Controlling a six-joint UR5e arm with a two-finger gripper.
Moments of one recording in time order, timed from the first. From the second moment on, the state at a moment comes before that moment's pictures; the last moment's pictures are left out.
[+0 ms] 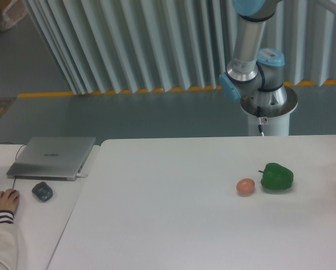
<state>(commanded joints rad) 2.64 -1.92 -1.43 -1.41 1.50 1.04</state>
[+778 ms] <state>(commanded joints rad) 2.40 -2.00 -1.45 -1.27 1.60 0.96</state>
